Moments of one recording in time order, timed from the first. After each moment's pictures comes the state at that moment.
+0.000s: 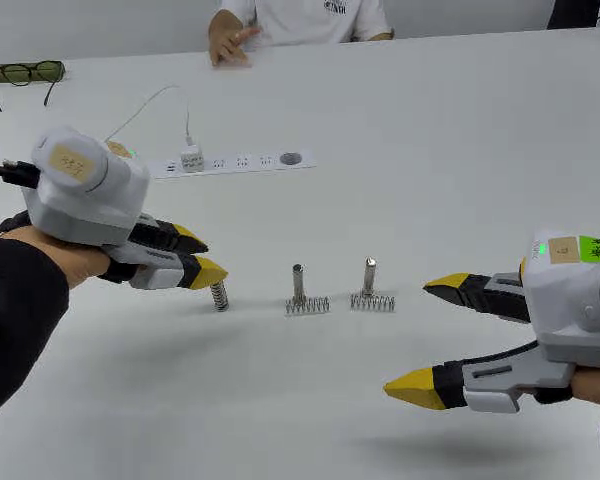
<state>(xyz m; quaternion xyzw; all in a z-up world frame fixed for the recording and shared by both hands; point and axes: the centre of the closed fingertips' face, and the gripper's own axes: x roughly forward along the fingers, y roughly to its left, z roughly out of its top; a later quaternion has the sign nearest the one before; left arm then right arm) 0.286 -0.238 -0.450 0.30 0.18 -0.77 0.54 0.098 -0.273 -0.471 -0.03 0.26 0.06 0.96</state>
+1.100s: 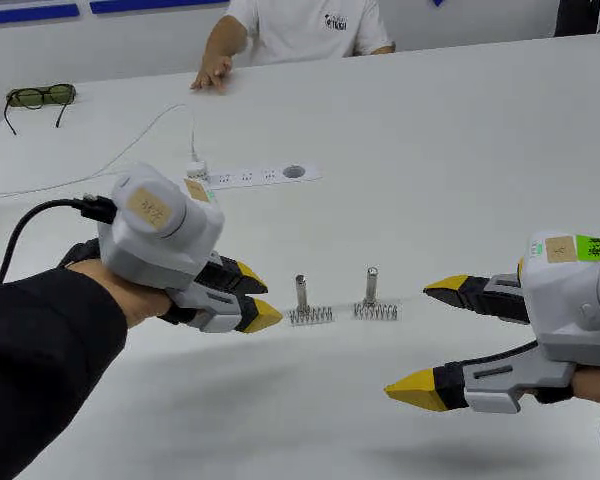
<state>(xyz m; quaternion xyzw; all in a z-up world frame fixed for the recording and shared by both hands) 0.214 -0.253 -0.468 0.36 0.16 -0.80 0.46 0.098 -0.273 -0.464 -0.03 0.25 0.06 0.97</state>
